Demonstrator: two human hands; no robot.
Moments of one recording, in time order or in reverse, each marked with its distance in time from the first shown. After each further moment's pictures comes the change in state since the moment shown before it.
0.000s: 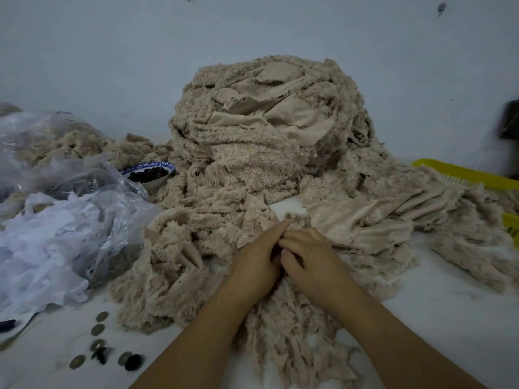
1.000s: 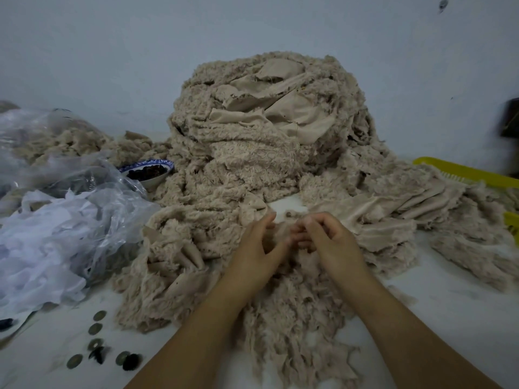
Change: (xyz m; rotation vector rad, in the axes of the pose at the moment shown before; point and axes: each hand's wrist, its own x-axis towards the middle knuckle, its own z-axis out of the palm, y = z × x) left_hand 0.004 0.007 -0.004 -0.214 0.097 -0.165; right_hand 0.004 0.011 -0.011 0.866 0.269 0.334
